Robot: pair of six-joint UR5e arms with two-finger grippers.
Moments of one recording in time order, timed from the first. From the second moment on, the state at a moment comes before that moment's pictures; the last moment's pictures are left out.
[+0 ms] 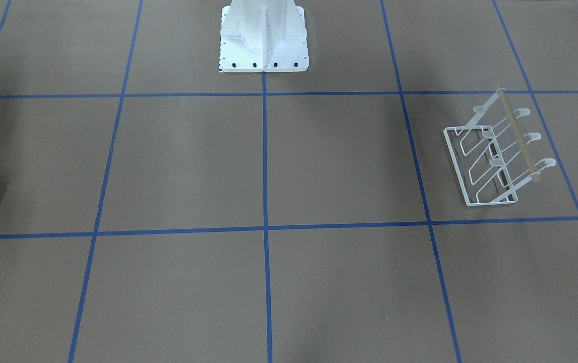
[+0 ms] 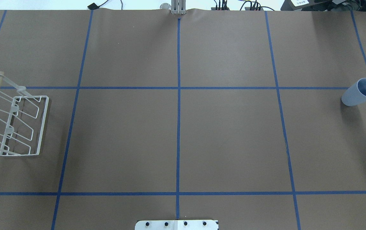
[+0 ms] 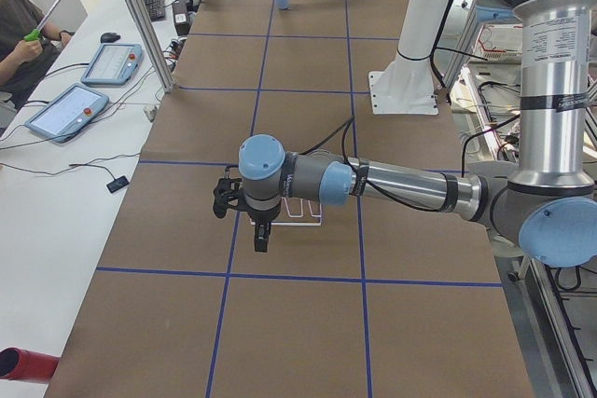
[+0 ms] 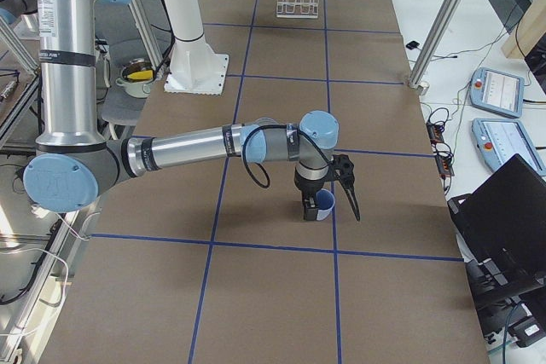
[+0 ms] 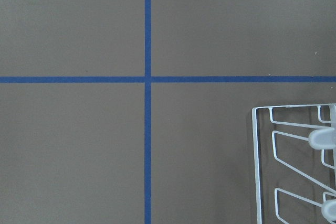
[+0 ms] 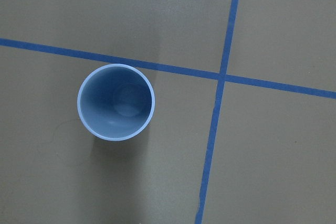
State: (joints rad) left arm -1.53 -1.49 -1.80 -1.60 -2.39 -0.15; right arm 1.47 -1.60 1.81 -1.69 2.30 -0.02
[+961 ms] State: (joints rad) left arm -1.52 -1.48 -1.80 -1.65 -2.40 -0.15; right arm 1.43 -1.60 1.81 -1.68 2.32 -0.03
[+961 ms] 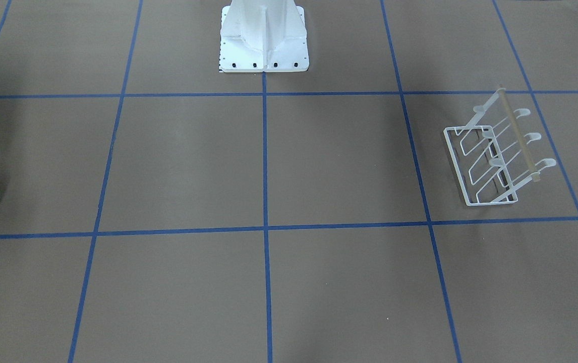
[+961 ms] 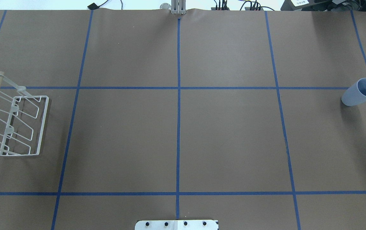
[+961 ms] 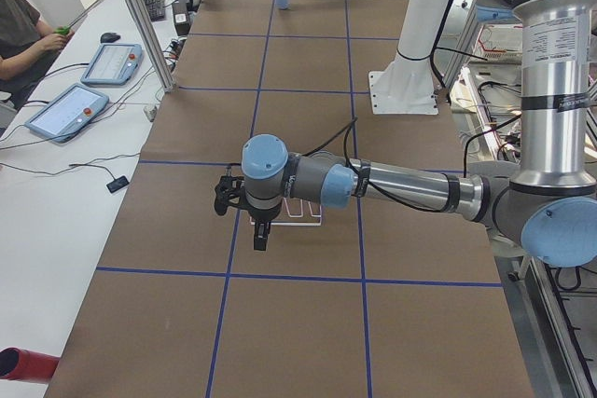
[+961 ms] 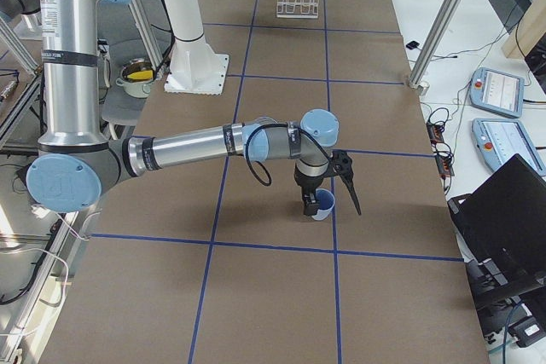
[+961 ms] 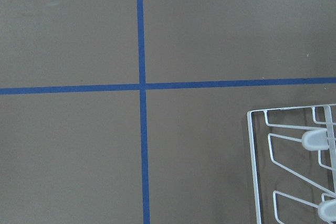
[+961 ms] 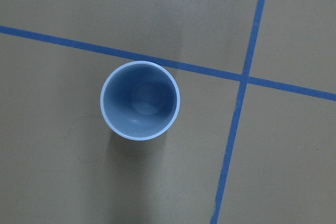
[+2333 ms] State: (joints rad) left arm -1.52 -1.48 -1.82 -1.65 -2.40 -0.15; right arm 1.39 -1.45 1.61 -1.67 2.36 0.04
